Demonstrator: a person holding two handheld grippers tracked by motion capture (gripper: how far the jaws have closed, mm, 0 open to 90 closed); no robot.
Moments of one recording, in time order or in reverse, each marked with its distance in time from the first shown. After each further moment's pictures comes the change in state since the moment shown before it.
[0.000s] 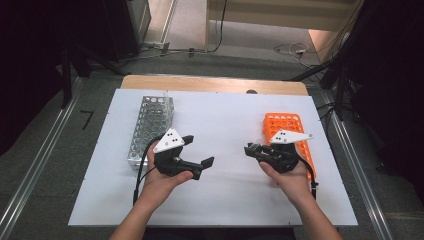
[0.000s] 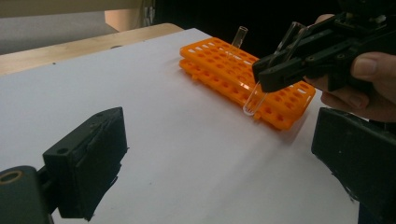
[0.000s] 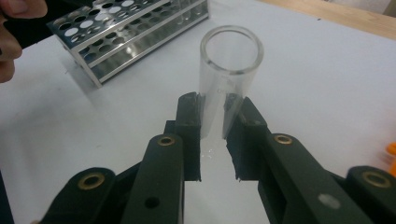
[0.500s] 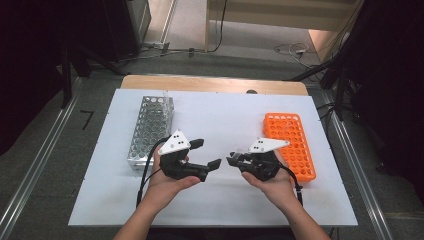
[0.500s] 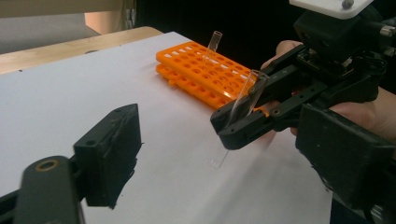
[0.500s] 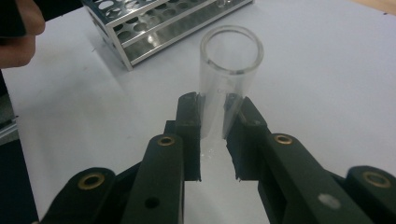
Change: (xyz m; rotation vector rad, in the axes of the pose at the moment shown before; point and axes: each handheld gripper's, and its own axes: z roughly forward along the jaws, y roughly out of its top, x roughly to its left) left arm -0.015 0.004 0.006 0.002 -0.056 0.009; right arm 0.035 0.000 0.028 0.054 0.061 -0.083
